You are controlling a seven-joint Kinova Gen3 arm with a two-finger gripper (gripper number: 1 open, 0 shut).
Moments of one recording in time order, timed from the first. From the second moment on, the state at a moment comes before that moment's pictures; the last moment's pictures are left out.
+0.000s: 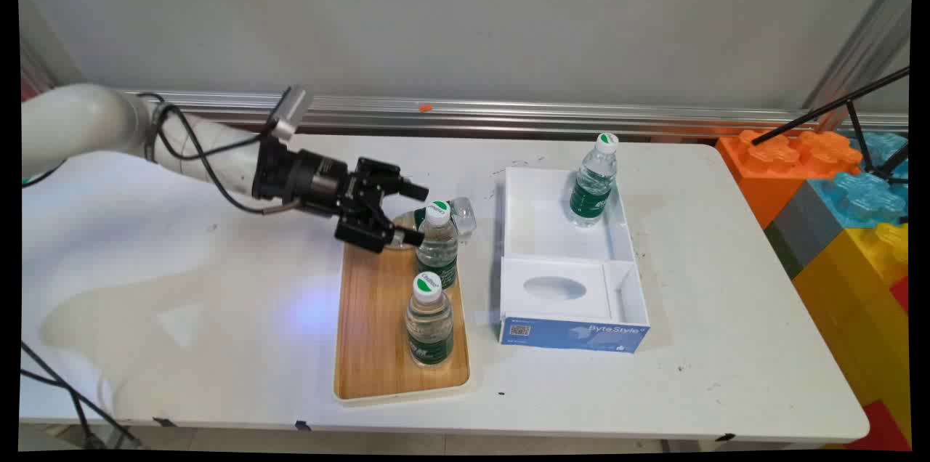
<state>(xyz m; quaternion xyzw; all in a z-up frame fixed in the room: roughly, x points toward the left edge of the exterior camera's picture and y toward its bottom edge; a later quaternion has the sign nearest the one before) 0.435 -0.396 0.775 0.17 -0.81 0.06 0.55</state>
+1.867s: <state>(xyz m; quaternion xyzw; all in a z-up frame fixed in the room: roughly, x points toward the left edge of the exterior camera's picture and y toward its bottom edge) 0.359 -0.536 0.751 0.17 -0.78 0.13 0.59</state>
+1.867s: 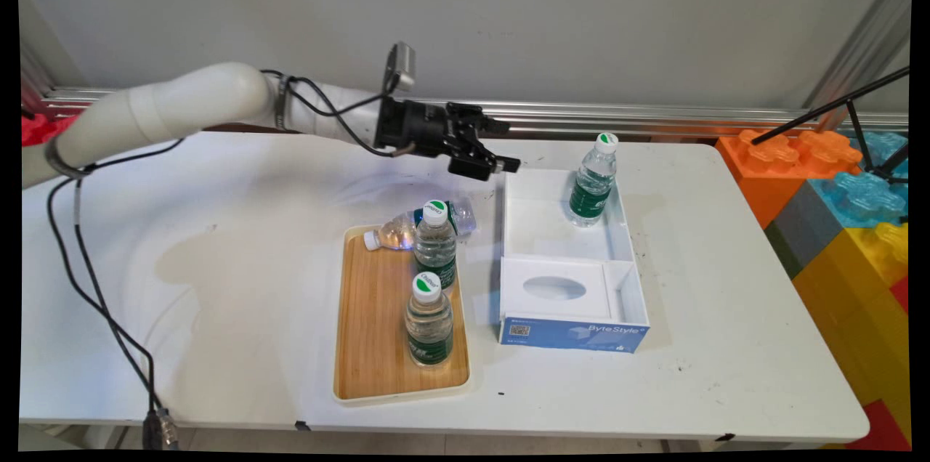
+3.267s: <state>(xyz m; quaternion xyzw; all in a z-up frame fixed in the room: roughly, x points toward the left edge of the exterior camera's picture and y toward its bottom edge) 0.275 -0.596 0.694 0.18 -0.76 0.10 0.62</state>
